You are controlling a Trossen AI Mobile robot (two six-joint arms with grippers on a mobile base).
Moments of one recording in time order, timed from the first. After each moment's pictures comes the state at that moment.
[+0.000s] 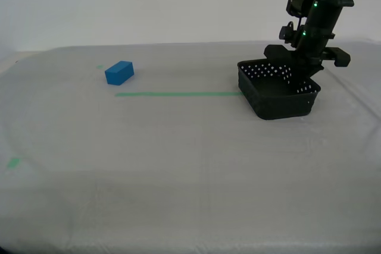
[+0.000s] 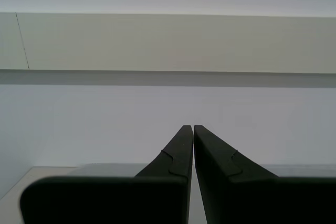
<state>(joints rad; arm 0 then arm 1) 0.18 2.20 1.49 -0.71 -0.11 0.06 0.00 1.05 0.52 0.60 -0.01 0.00</state>
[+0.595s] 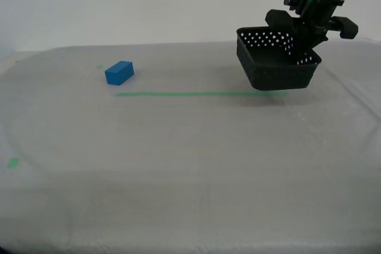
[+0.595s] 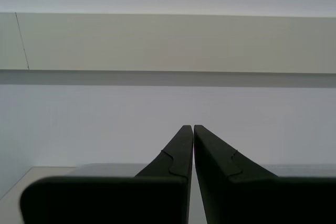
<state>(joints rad) 0.20 2.03 1.49 -0.76 -0.12 0.13 0.00 1.05 0.52 0.60 -0.01 0.00</state>
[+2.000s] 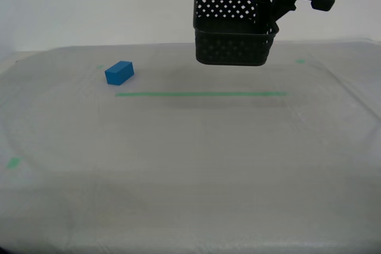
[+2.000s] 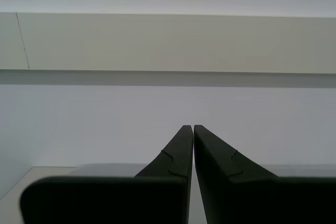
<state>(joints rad) 0.52 1.82 1.49 -0.87 -0.05 0.56 0.00 1.05 0.52 0.60 -0.01 0.00</state>
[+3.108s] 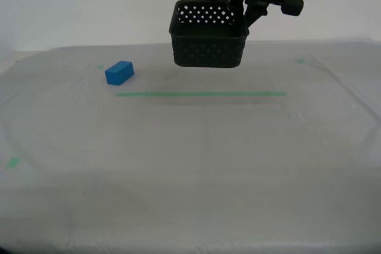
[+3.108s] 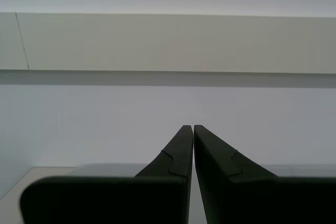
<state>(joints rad) 0.57 2.01 1.70 -0.92 -0.04 0.62 0.00 1.05 0.52 0.60 -0.01 0.00</state>
